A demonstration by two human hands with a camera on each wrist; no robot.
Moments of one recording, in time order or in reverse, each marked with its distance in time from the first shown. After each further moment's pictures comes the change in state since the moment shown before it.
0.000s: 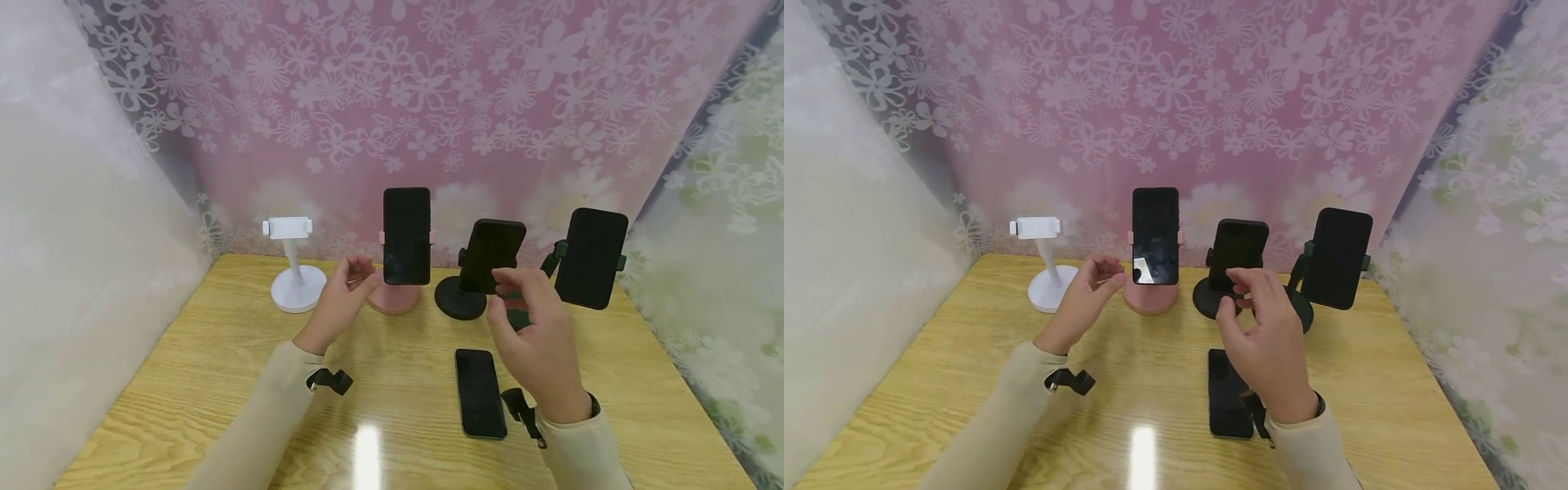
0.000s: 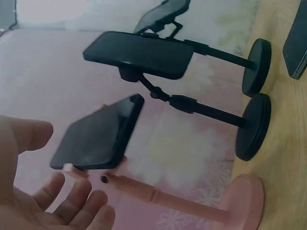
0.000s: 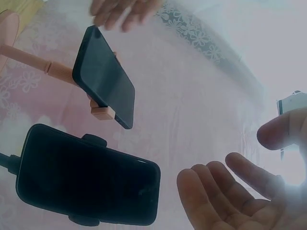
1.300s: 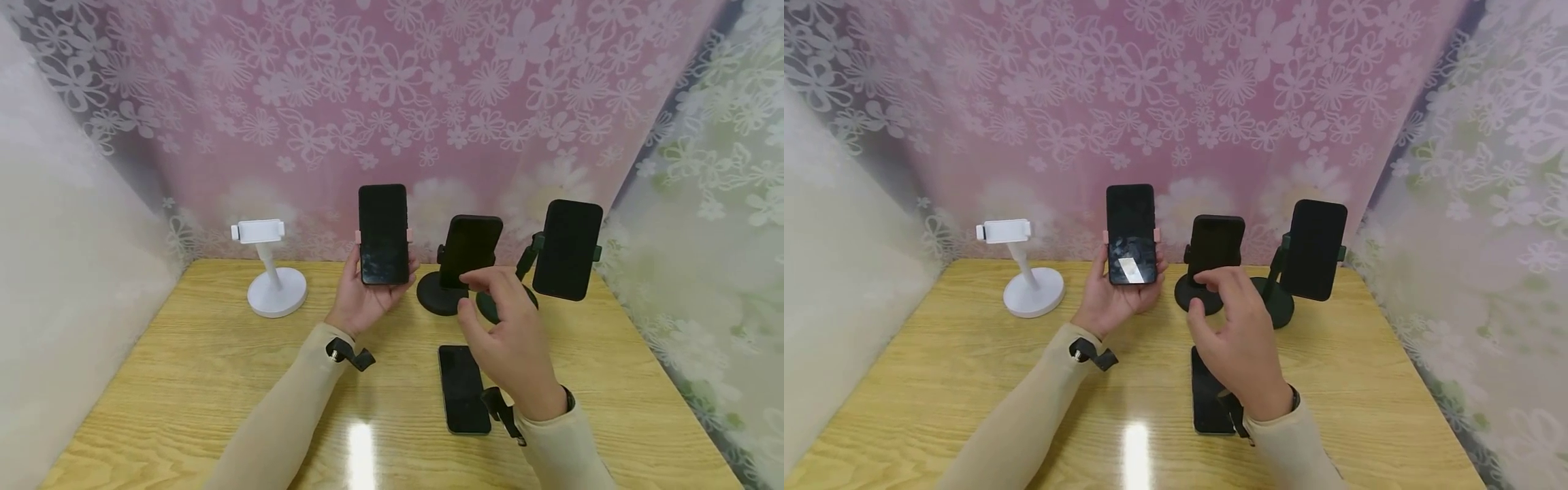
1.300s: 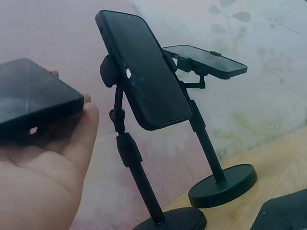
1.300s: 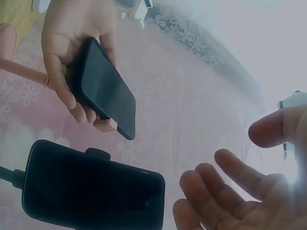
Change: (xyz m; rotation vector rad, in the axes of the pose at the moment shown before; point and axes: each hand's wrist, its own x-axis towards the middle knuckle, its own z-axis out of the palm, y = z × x) left_hand 0.056 -0.047 0.057 -1.375 -0.566 -0.237; right_hand -0.002 0.001 0.002 -0.057 -0.084 0.110
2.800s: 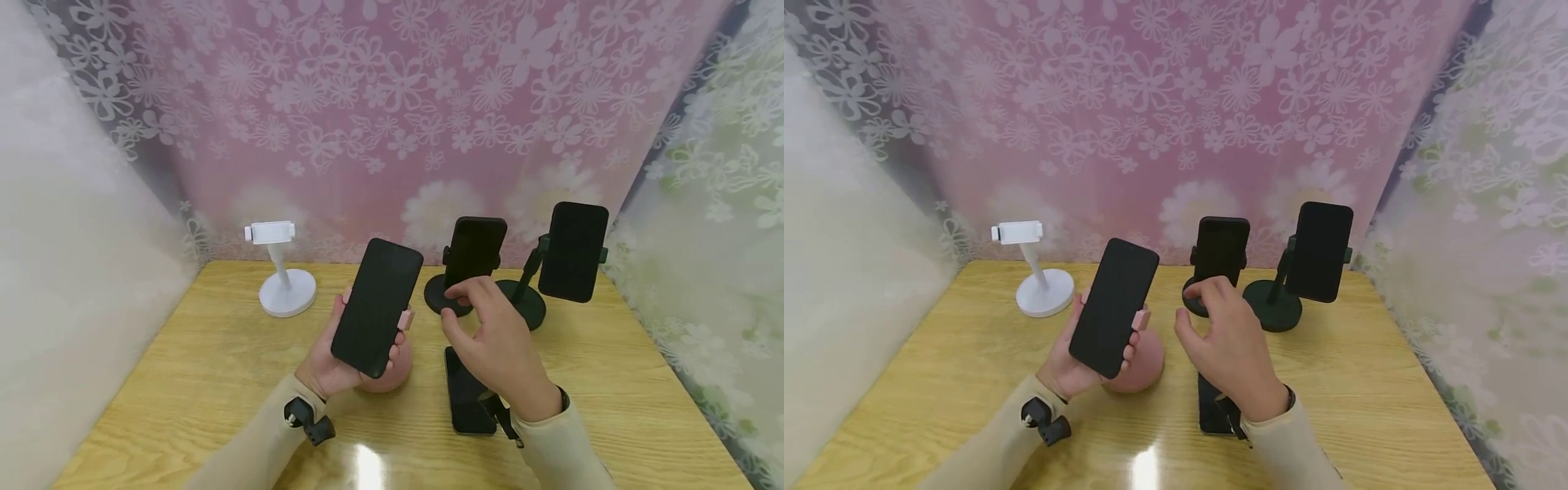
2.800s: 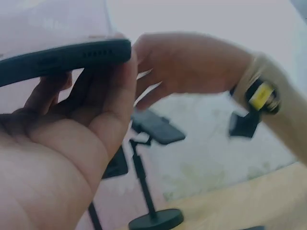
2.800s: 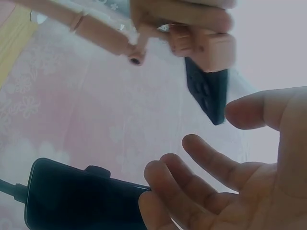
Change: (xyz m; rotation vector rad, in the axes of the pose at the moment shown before) left_hand -0.094 -0.020 0.054 -0.019 -0.245 -0.225; right_hand -0.002 -0.008 0.007 -0.100 -0.202 0.056
